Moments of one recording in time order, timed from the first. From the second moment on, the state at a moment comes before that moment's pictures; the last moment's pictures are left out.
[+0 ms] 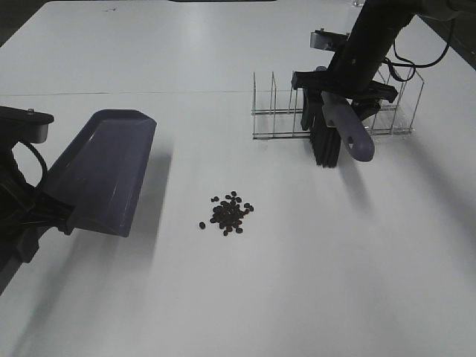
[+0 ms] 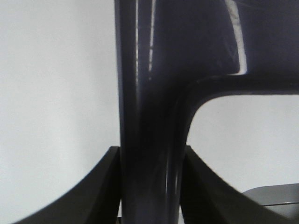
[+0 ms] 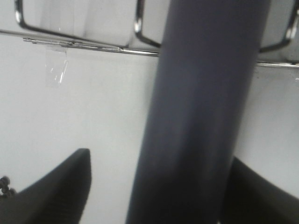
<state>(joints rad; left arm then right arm) -0.48 1.56 -0.88 0.12 0.98 -0.39 0.15 2.44 -2.09 0.17 1.22 0.02</state>
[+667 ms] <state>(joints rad) -0.48 1.56 -0.88 0.13 0.98 -0.39 0.15 2.44 -2.09 0.13 1.22 0.03</state>
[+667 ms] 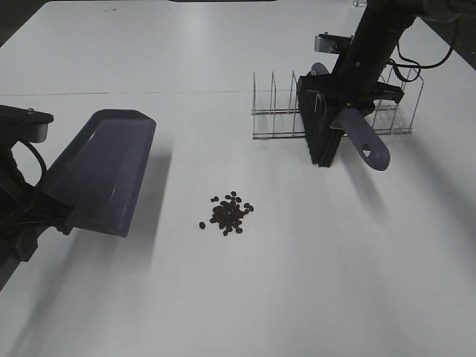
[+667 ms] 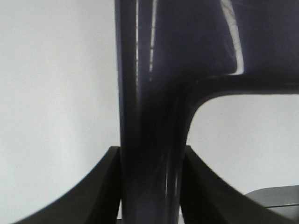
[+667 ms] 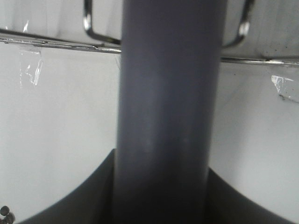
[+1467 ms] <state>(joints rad) -0.48 1.52 -0.81 0.10 0.93 -0.43 0.15 1.96 -1.66 0.12 1.22 0.03</state>
